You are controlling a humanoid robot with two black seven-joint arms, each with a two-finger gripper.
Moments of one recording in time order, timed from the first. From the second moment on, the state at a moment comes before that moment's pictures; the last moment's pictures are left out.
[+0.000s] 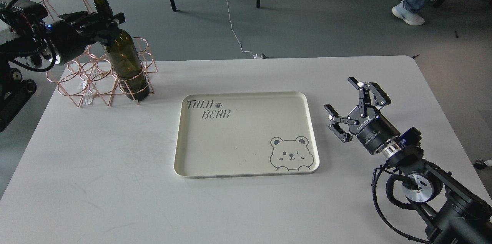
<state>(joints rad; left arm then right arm) -0.83 0.66 -0.77 -0.82 1.94 -0.07 -0.49 0.28 -0.31 0.96 0.99 -0.42 0.49 0.33</state>
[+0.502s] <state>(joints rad) -0.84 0.66 -0.77 -0.82 1.94 -0.06 -0.49 0.28 -0.31 0.96 1.00 -0.42 0.49 0.33</state>
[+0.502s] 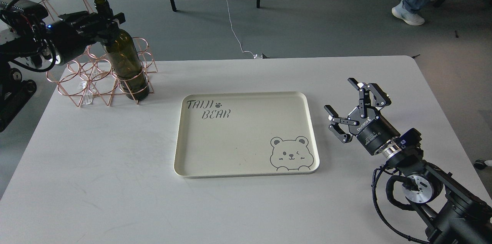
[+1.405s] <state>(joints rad) -0.84 0.67 -0.76 -0.82 1.95 -0.06 -0.49 0.28 -0.31 0.97 1.00 -0.43 0.49 0.33</state>
